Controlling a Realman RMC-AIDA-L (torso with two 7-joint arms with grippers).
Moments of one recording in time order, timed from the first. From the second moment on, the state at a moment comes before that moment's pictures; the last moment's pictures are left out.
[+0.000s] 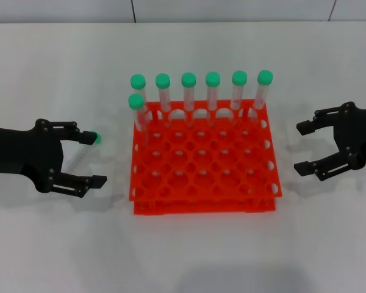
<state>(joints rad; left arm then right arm) -0.42 -2.02 0.82 1.07 2.16 1.75 -1.42 0.56 1.93 -1.08 -0.96 -2.01 -1.61 1.59</state>
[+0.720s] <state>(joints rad) -0.42 -2.02 0.82 1.07 2.16 1.75 -1.42 0.57 1.93 -1.09 -0.96 -2.01 -1.62 1.59</state>
